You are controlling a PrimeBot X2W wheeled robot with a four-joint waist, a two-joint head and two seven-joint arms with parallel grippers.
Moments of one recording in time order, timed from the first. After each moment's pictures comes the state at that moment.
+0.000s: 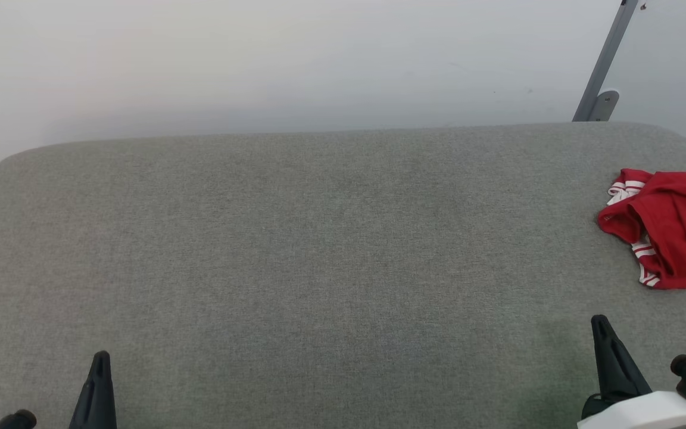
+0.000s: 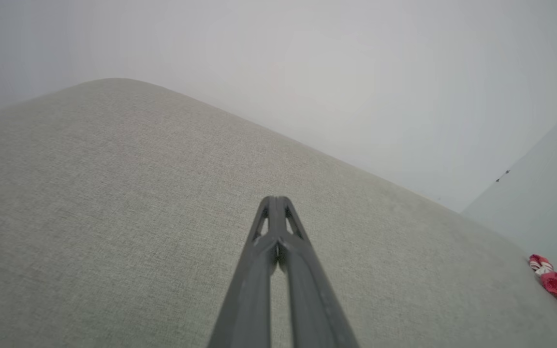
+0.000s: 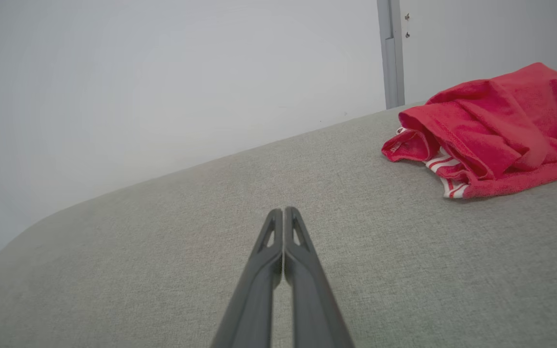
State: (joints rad) left arm 0.18 0.17 0.08 0.12 -0.59 -0.13 -0.21; right arm 0.07 -0.16 -0.01 0.23 0.48 0.13 -0.21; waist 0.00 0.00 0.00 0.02
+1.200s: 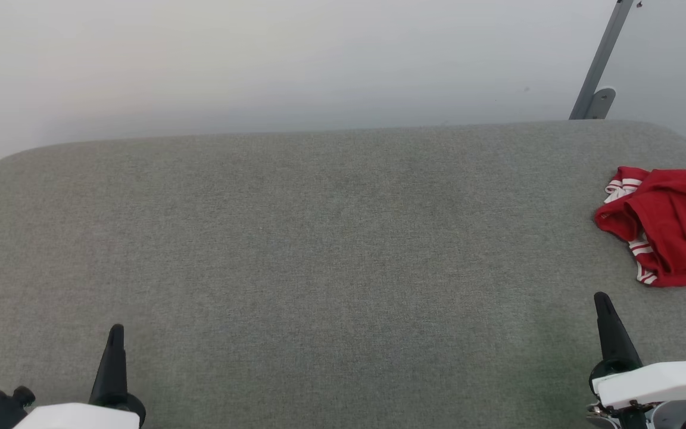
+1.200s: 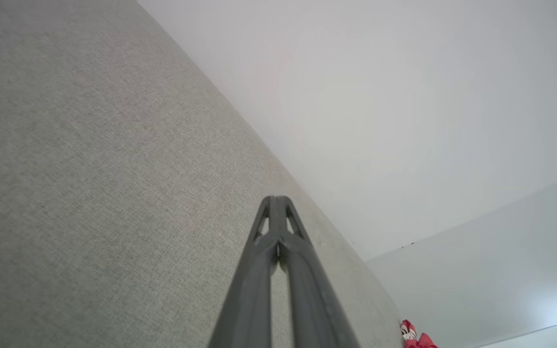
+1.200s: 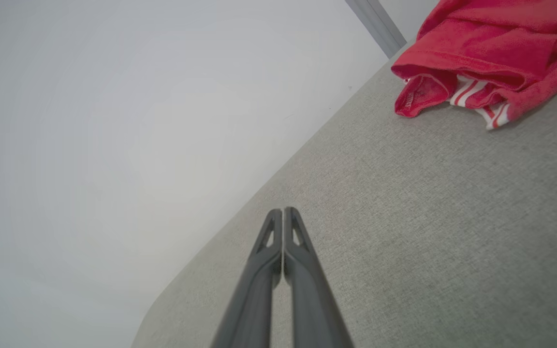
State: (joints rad) left arm 0.06 0.12 0.09 0.18 -1.05 -0.13 -0.07; right arm -0.01 -0.11 -0.06 0.23 0.98 0.13 -0.07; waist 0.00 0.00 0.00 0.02
